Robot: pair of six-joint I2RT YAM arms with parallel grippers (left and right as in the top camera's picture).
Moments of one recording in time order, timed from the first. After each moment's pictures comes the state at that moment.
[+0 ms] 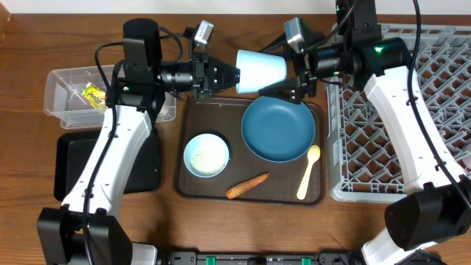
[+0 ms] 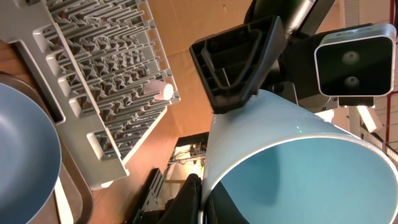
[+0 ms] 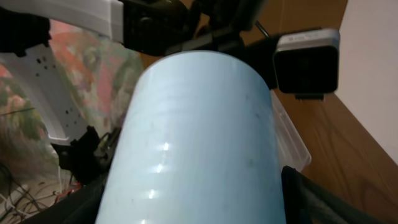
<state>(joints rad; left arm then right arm) -0.13 1.57 1.28 -0.14 1.38 -0.85 0.24 1.79 1.76 -0.85 -1.40 -0.79</state>
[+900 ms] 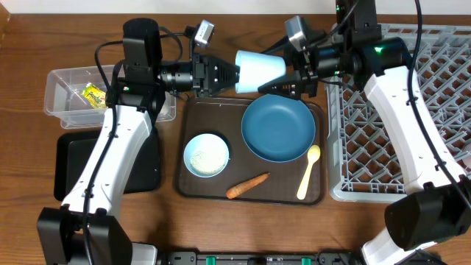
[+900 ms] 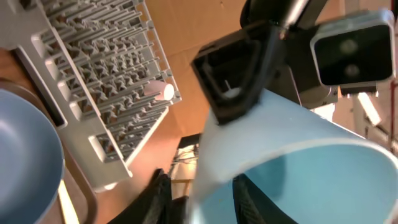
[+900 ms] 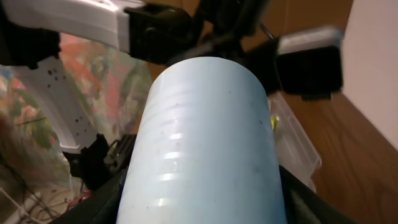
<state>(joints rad) -0.13 1.57 1.28 -0.13 1.38 -0.80 0.24 1.79 1.76 -0.85 -1.40 -0.71</state>
